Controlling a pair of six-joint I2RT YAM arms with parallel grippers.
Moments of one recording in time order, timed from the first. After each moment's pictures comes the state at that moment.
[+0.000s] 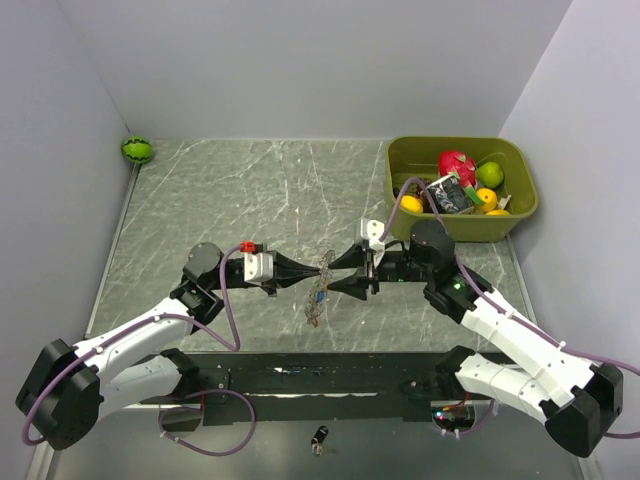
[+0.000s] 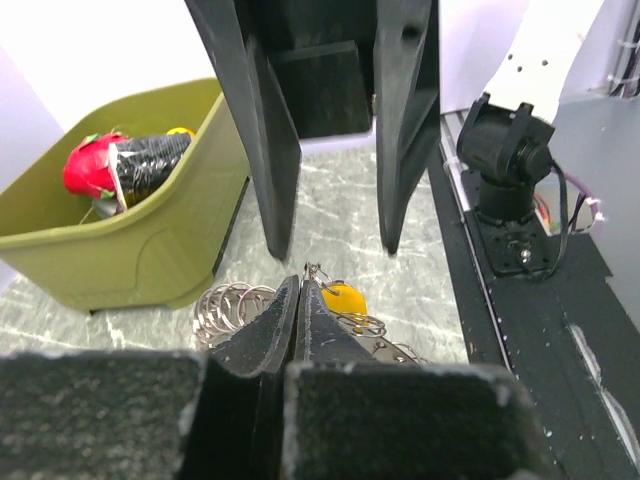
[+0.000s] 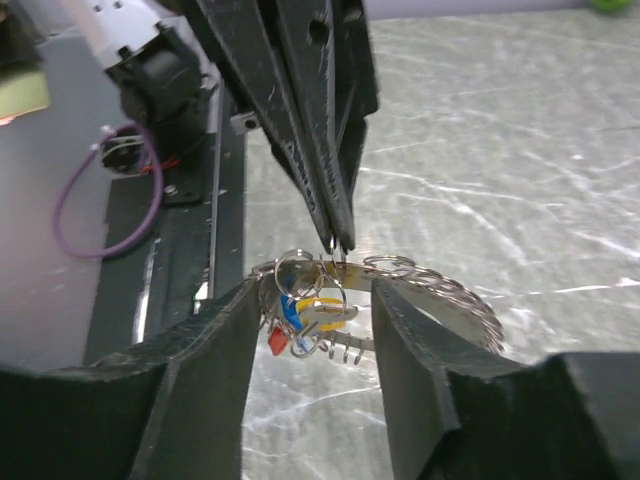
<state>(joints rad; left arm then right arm) -0.67 1.01 0.49 0.73 0.87 0.10 0.67 0.90 0.77 -0.07 -0.77 -0.16</state>
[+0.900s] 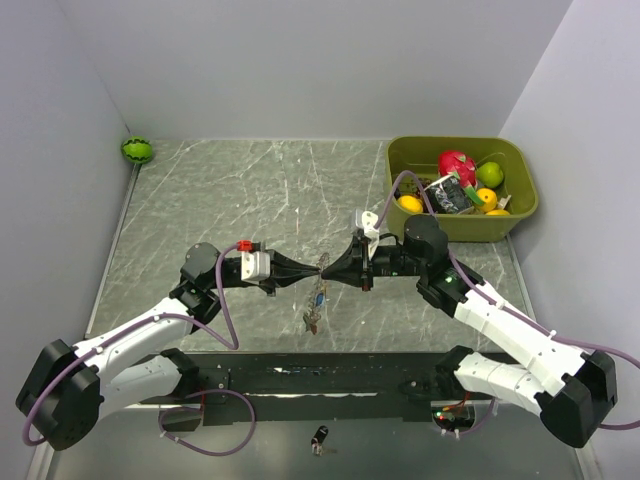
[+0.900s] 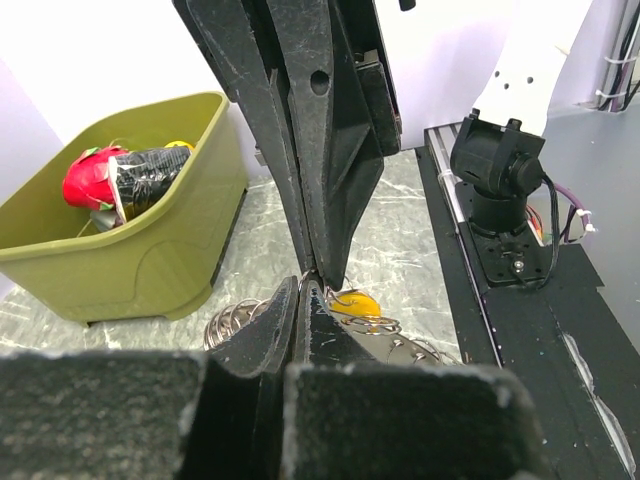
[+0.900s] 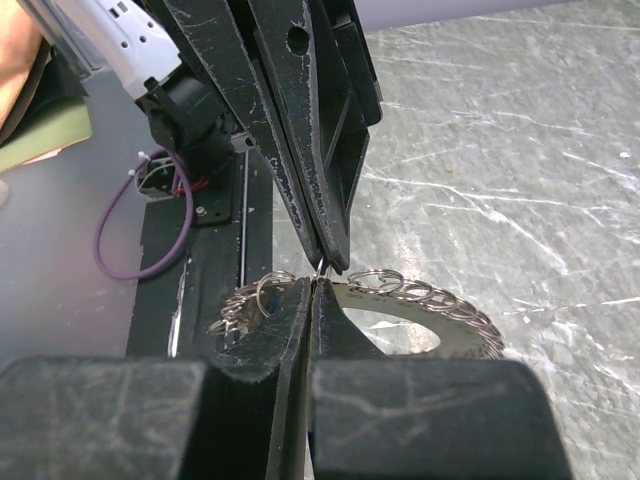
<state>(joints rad) -0.66 1.01 0.49 0.78 0.89 0.06 0.67 0.98 0.79 0.01 -0.82 -0.04</state>
